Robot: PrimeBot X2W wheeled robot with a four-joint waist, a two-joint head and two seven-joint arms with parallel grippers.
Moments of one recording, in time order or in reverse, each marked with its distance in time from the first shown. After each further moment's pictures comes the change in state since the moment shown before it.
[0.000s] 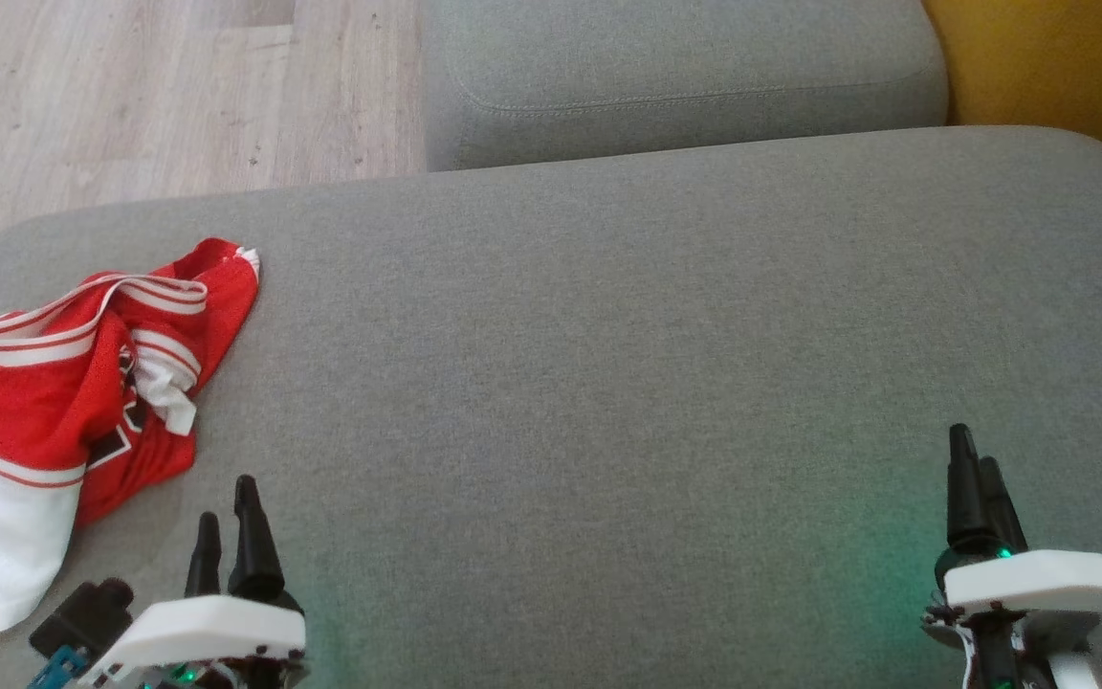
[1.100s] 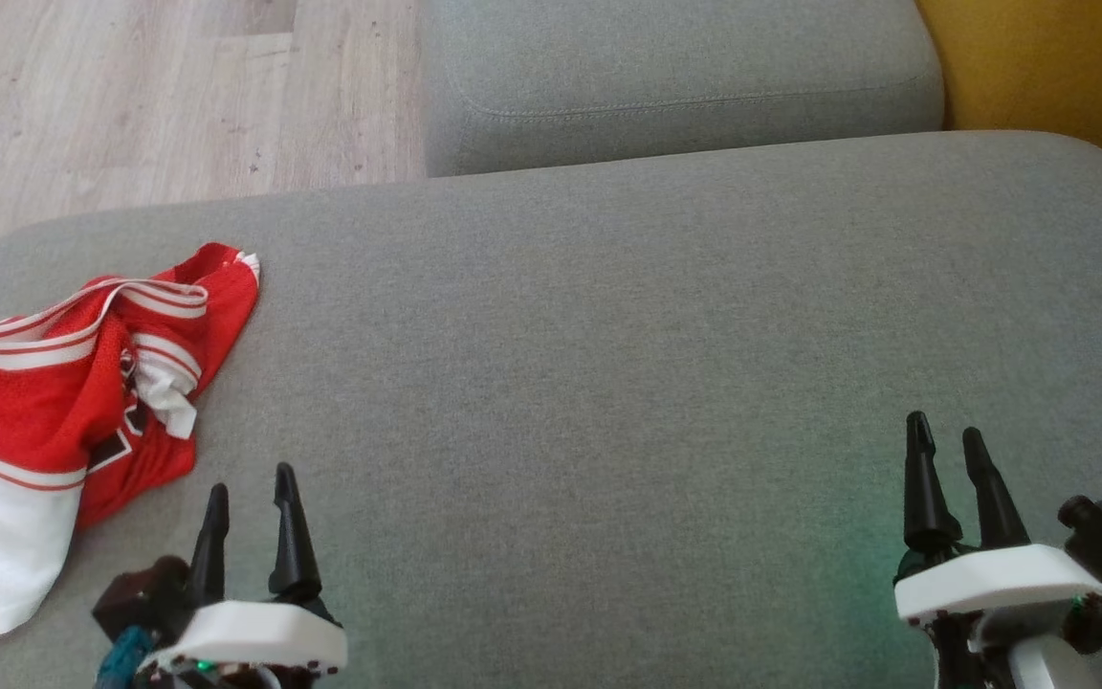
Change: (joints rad) left arm 0.000 0.025 -0.068 -0.007 0.379 0.053 -0.091; right arm -0.004 0.000 0.043 -0.016 -0.374 0.000 -0.088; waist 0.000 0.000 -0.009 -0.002
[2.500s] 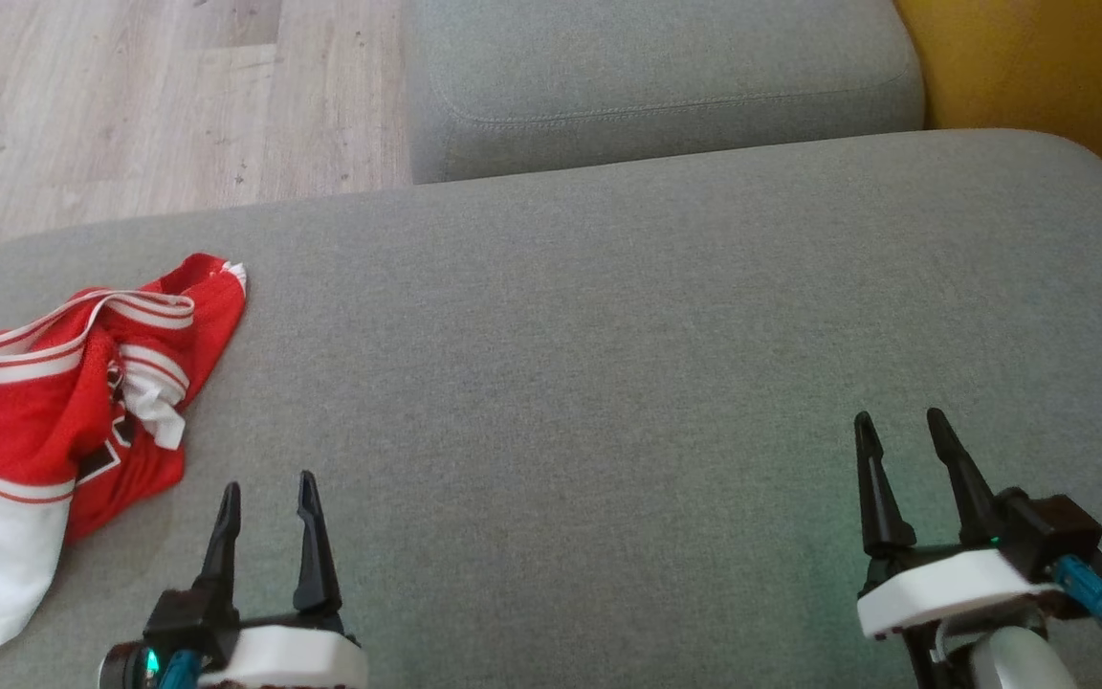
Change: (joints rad) left arm 0.017 -0.020 -0.010 0.019 0.248 0.044 -0.102; right arm -0.006 0.000 0.041 -0.009 -0.378 0.000 -0.076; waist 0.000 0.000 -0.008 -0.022
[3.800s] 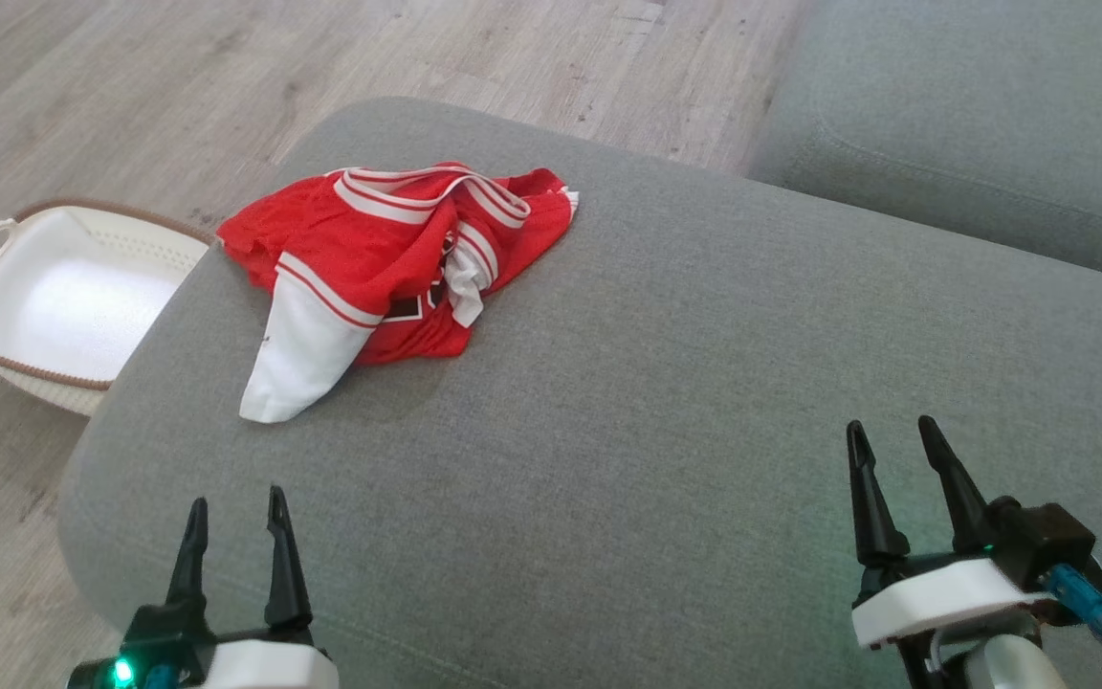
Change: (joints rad) left arm 0.026 0.033 0.023 -0.008 0.024 0.028 -0.001; right arm 0.013 0.000 0.012 -0.003 -0.001 0.000 -0.009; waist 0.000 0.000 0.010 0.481
